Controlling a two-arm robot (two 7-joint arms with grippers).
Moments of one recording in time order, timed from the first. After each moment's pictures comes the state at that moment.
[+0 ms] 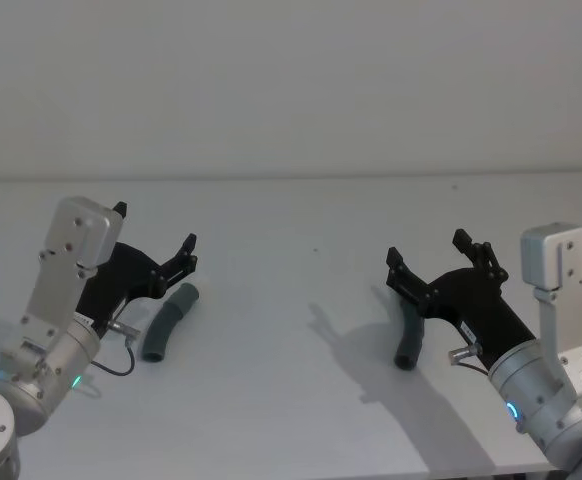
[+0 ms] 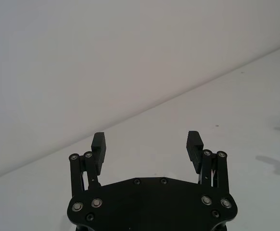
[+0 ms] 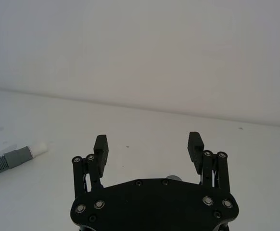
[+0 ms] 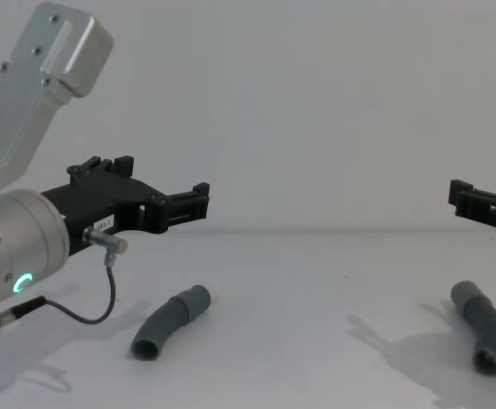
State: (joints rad) left arm -0.24 0.38 0.45 -1.63 -0.20 0.01 -0.01; right arm -0.01 0.34 -0.23 -1.77 0.29 0.03 0.07
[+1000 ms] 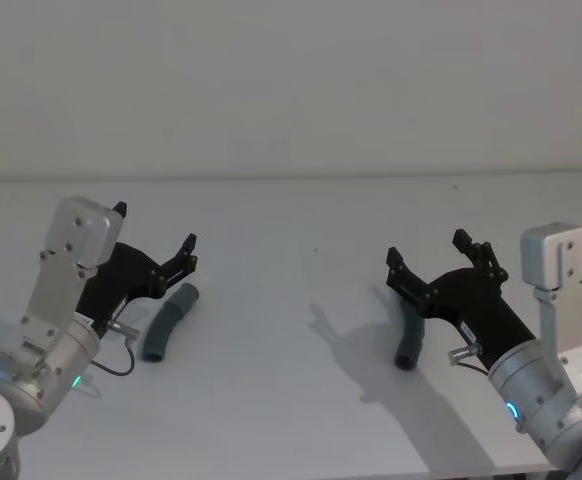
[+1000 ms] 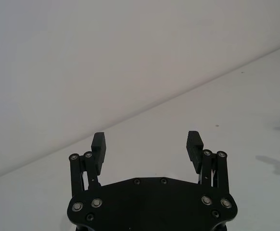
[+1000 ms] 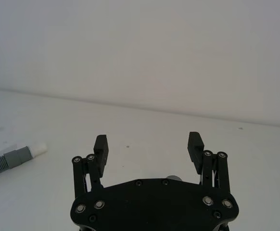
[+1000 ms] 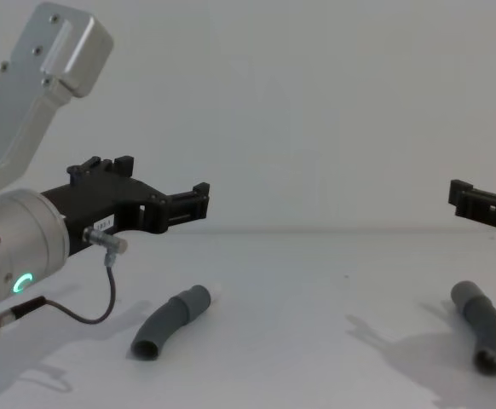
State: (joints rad) left arm -0.24 0.38 0.45 -1.63 -0.20 0.01 -0.01; right arm -0.01 0.34 -0.23 -1.77 0.29 0.03 0.07
